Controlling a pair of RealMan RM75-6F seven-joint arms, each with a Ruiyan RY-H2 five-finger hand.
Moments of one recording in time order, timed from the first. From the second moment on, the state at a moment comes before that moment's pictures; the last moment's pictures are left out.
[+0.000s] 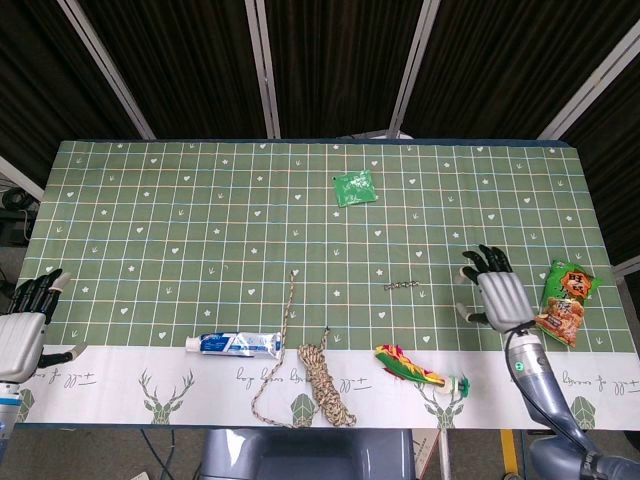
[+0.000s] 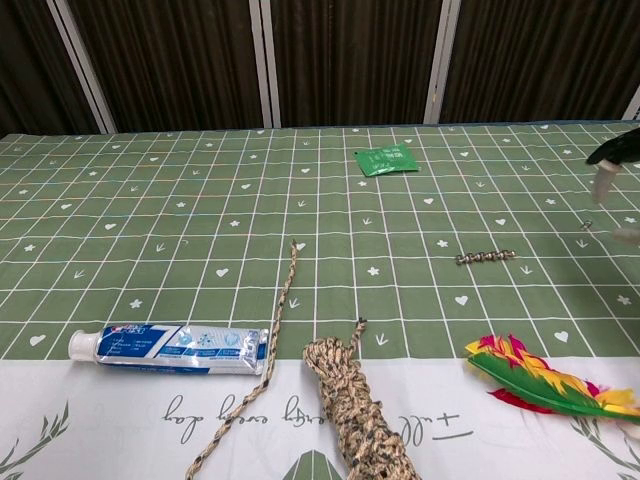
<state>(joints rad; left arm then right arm) -0.14 -1.18 -0.04 -1.53 1.45 1.38 -0.03 0.43 -1.37 0.19 -1.48 -1.25 1.09 -0.17</state>
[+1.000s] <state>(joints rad) -0.15 -1.17 -0.04 -1.53 1.43 1.36 -0.07 0.62 -1.67 0.24 -1.10 -1.10 0.91 -0.19</state>
